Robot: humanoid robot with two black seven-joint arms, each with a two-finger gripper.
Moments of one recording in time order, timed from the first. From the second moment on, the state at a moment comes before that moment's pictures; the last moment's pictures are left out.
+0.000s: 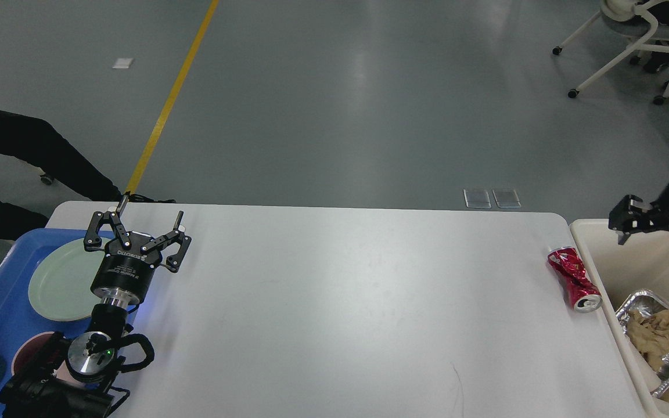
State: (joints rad) left arm -0.33 0.12 -1.34 -0.72 -0.03 -0.63 -0.13; right arm 1.88 -0.46 -1.44 1.00 -0.09 0.78 -0.18
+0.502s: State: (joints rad) left arm -0.32 0.12 -1.34 -0.72 -0.03 -0.63 -0.13; right arm 2.57 -0.41 -1.40 1.60 -0.07 0.93 -0.18
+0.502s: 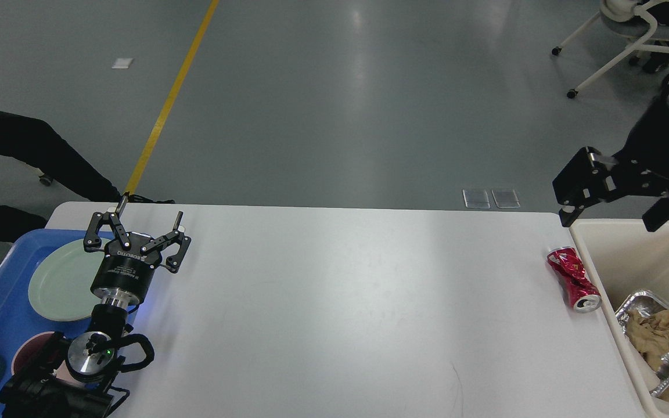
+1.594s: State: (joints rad) left arm -0.32 0.12 -1.34 -0.72 -0.03 -0.63 -0.13; right arm 1.30 -0.46 -1.18 0.82 -0.61 0.13 0.09
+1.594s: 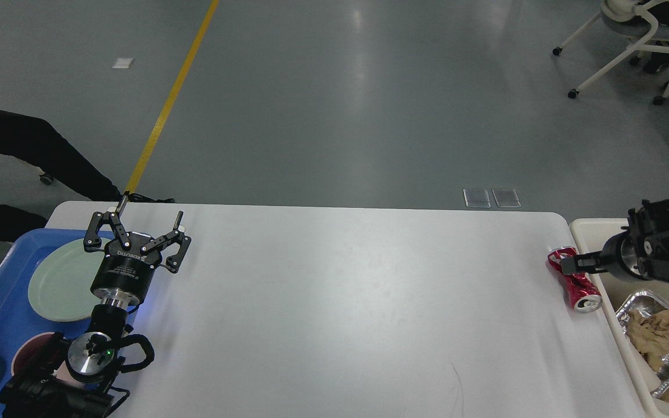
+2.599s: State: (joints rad) left arm -0.32 0.12 -1.34 -0.72 -0.03 -0.63 -0.13; right arm 0.85 -0.28 -1.20 0.30 -0.55 0.03 0.11
